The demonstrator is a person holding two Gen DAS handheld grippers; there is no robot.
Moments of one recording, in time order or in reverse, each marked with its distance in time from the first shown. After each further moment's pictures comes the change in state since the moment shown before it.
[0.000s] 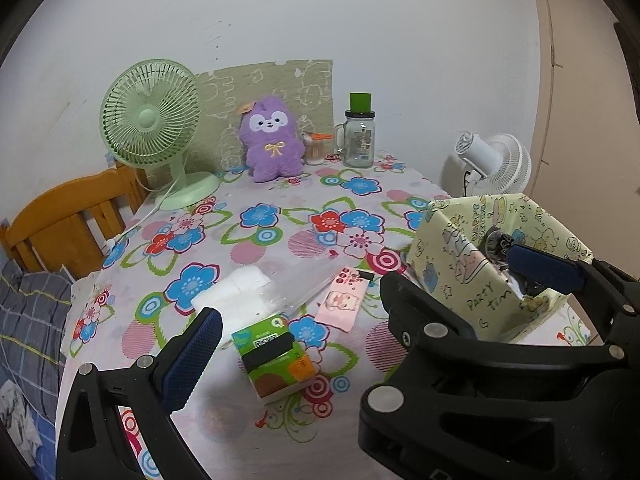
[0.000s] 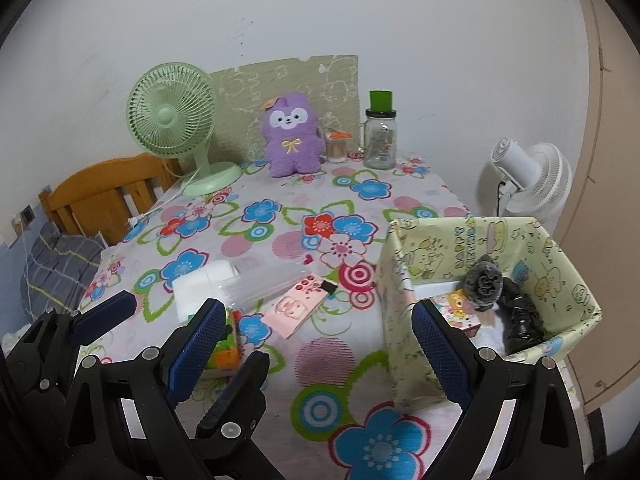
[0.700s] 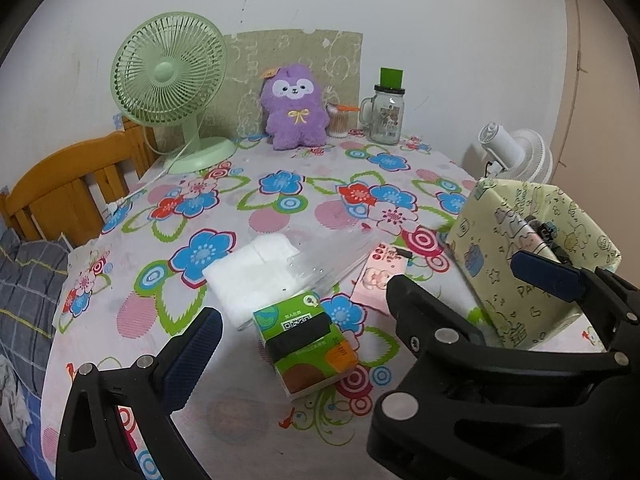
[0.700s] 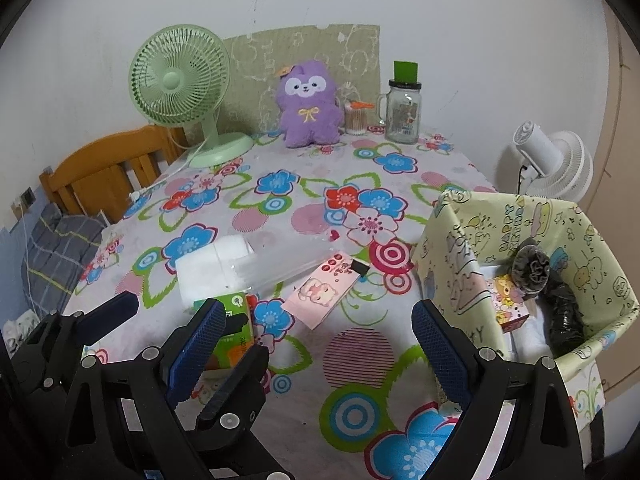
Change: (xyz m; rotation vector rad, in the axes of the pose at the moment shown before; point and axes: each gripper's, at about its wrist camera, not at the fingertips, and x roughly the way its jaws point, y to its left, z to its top) left arm 0.032 0.035 -0.015 -0.070 0.068 0.008; right arm 0.045 0.026 -0.008 -0.023 0.087 0.019
